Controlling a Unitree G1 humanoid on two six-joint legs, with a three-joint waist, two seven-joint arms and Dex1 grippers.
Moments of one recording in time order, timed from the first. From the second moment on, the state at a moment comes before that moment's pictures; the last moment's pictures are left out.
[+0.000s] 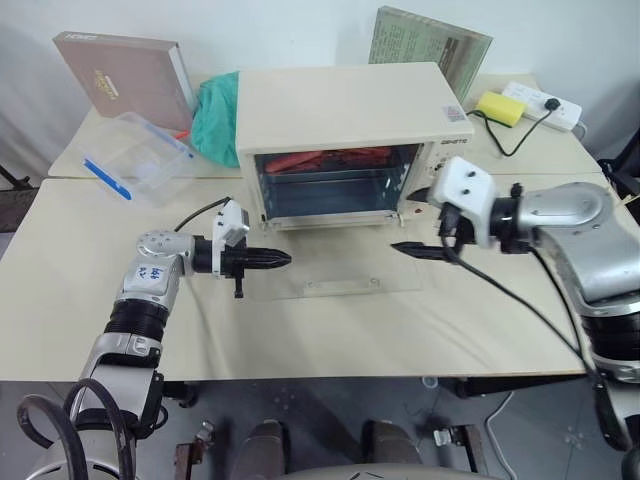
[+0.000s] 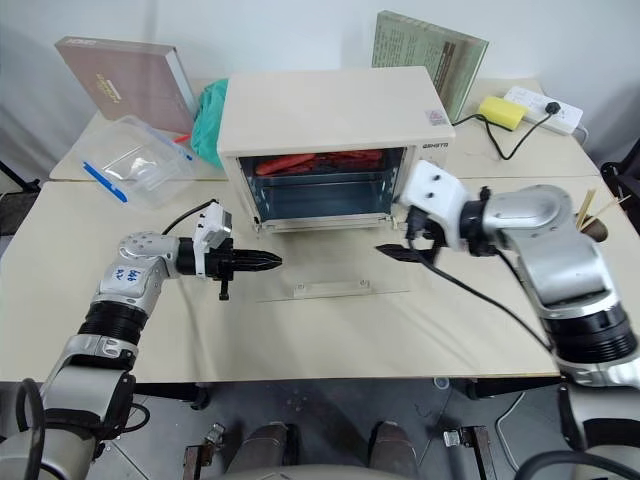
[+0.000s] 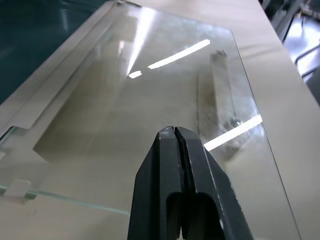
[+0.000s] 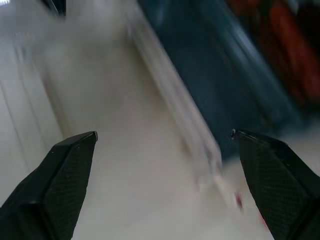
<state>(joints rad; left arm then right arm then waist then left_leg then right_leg) -0.76 0.53 -0.06 0.60 -0.23 0.10 -1.31 -0.76 -0.75 0.15 -0.23 0.17 0.67 0.97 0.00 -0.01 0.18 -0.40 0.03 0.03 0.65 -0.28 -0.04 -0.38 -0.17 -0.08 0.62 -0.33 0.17</state>
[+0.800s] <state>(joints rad) -0.45 0.51 0.17 0.16 -0.47 0.42 -1.03 -0.99 -0.39 0.58 0.30 -0.60 0.27 0.34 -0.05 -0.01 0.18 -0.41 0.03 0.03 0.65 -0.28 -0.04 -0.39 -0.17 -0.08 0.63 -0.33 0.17</state>
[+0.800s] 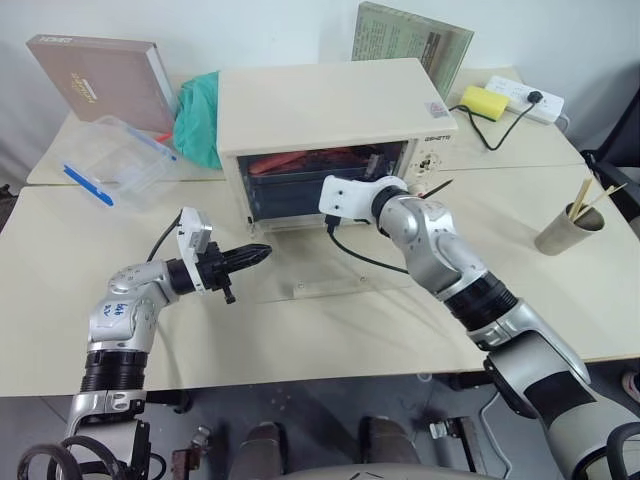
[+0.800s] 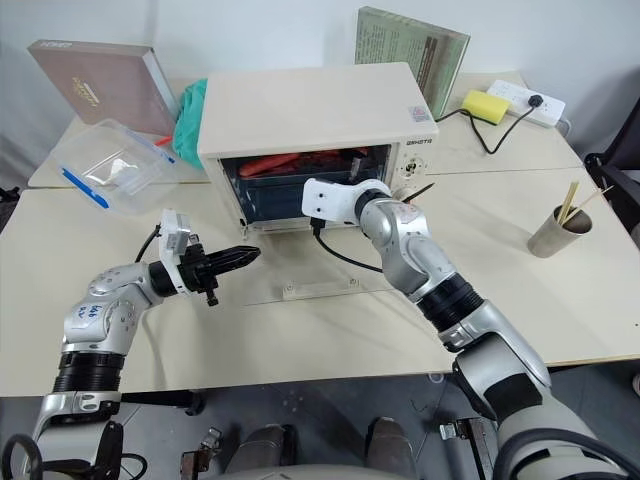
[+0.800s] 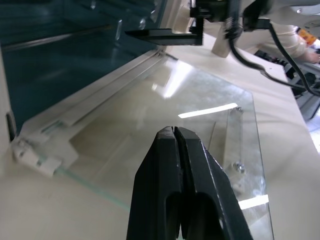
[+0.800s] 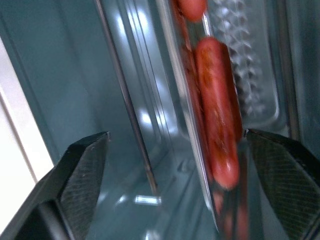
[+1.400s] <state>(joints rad) -0.34 0.52 0.26 0.01 -0.55 0.48 -0.90 -1.06 -0.28 0.61 0.48 -0.78 0.22 0.30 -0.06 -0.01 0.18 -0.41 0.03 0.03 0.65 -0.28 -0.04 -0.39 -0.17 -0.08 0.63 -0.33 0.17</state>
